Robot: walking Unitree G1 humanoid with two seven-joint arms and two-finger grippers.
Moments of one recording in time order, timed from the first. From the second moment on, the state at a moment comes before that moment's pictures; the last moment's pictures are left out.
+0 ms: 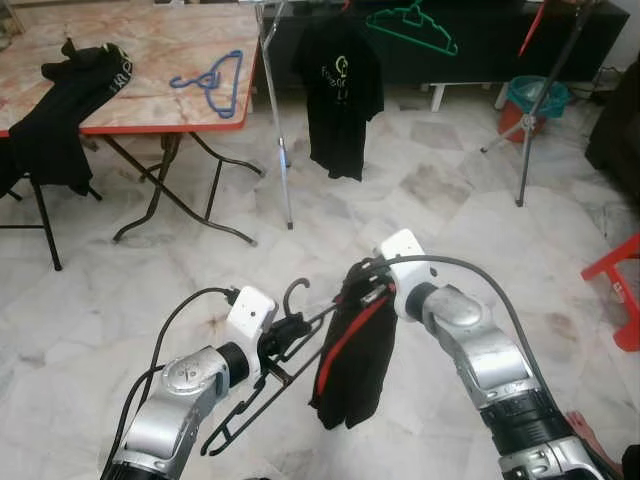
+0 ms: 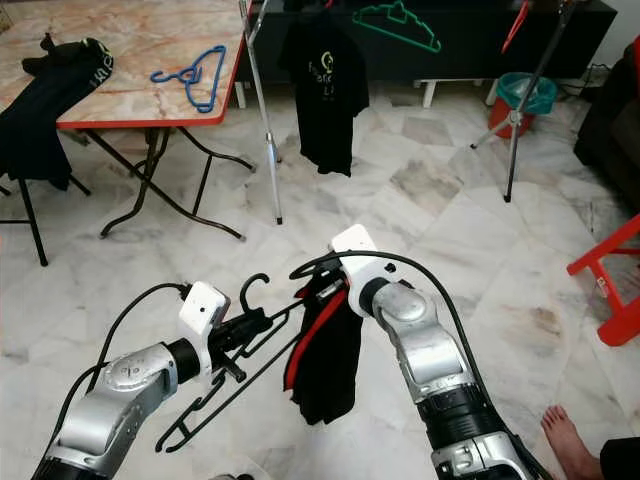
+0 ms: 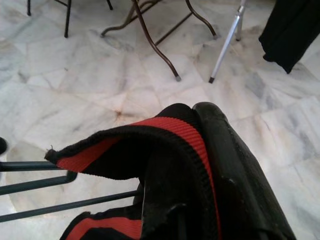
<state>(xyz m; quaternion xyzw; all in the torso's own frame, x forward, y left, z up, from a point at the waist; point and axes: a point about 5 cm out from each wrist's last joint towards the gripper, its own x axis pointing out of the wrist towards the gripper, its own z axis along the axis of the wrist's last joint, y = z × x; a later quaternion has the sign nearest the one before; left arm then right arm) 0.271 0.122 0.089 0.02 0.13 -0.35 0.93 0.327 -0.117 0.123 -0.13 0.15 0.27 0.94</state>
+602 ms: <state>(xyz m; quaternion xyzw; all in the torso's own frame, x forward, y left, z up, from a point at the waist) 0.270 0.120 0.098 -0.01 0.10 -0.37 0.92 0.325 -0.110 0.129 -0.12 0.14 0.28 0.94</state>
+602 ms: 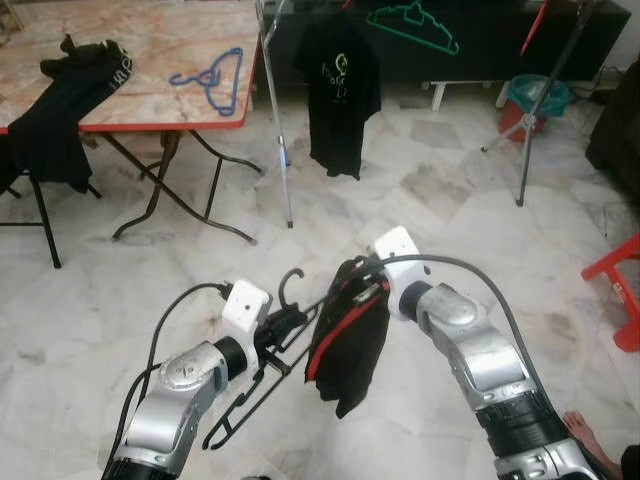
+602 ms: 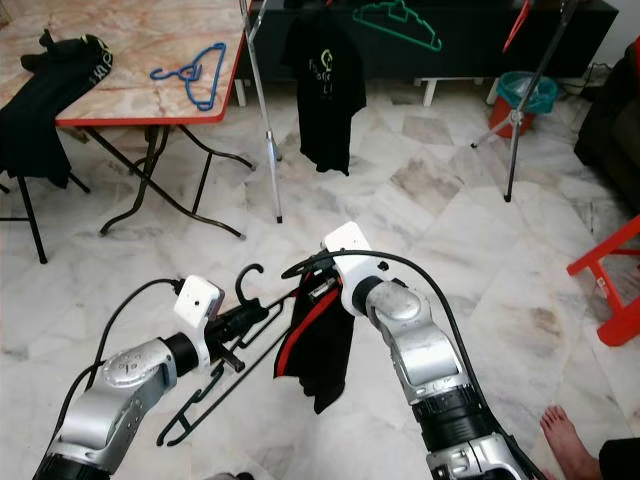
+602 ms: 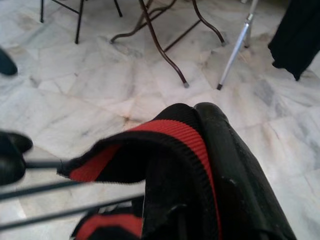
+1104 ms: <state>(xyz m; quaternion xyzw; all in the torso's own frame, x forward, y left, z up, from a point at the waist) 0.254 0.113 0.107 -0.06 0.11 -0.46 0.88 0.328 -0.115 0.135 -0.13 0.13 0.28 0.94</state>
